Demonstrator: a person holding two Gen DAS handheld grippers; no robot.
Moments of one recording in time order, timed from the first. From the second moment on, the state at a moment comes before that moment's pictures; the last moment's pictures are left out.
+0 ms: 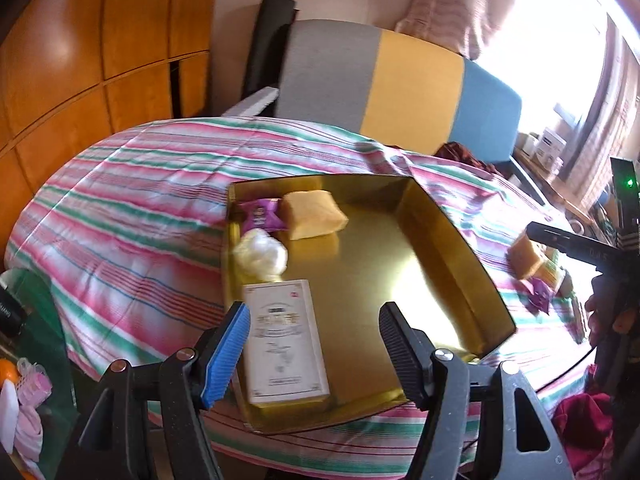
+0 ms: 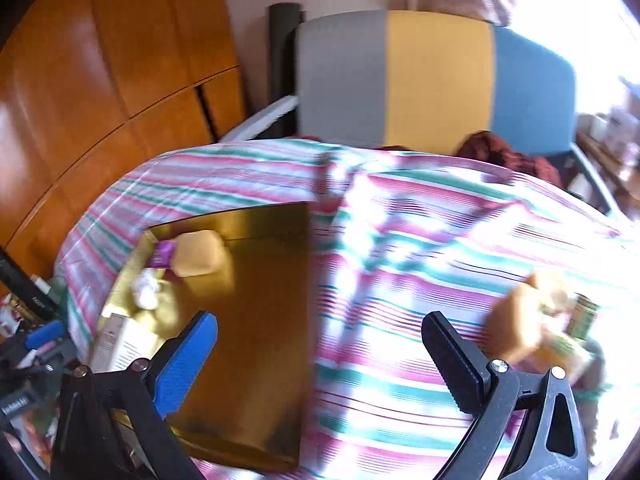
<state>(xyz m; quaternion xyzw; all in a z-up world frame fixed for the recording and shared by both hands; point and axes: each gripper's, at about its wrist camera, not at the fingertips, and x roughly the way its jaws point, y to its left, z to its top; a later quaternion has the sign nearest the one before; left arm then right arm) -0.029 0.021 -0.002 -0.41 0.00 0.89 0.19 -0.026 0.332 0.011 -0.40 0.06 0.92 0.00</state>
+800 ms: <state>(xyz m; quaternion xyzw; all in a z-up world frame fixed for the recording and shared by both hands) -0.012 0.236 -0.001 -0.44 0.10 0.81 0.37 0.115 0.625 -0.015 -0.29 0.33 0.84 0.30</state>
